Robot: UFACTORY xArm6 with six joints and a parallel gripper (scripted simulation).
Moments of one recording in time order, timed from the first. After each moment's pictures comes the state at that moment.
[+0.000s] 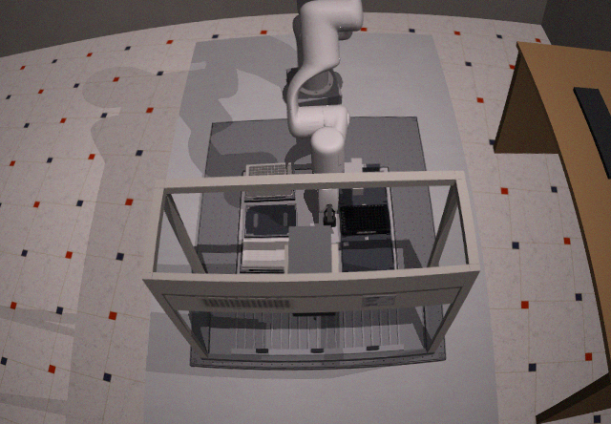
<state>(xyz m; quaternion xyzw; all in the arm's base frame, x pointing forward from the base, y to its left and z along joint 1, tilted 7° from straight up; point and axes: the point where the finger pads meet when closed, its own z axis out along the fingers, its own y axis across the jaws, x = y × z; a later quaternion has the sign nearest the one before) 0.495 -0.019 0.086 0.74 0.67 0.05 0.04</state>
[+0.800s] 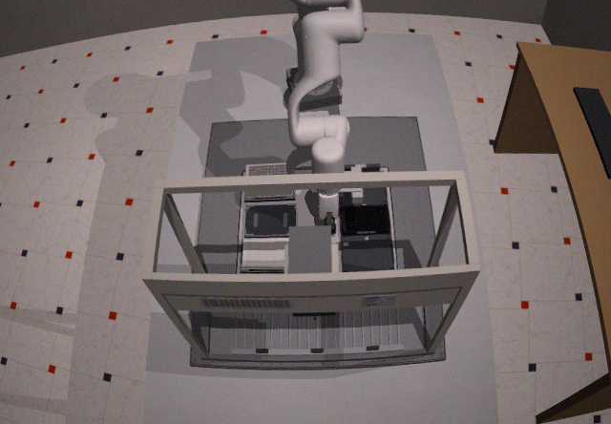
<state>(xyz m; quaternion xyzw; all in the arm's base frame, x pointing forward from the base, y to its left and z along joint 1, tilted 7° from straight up) 0.498 -0.018 0.052 0.74 0.67 0.05 0.04</state>
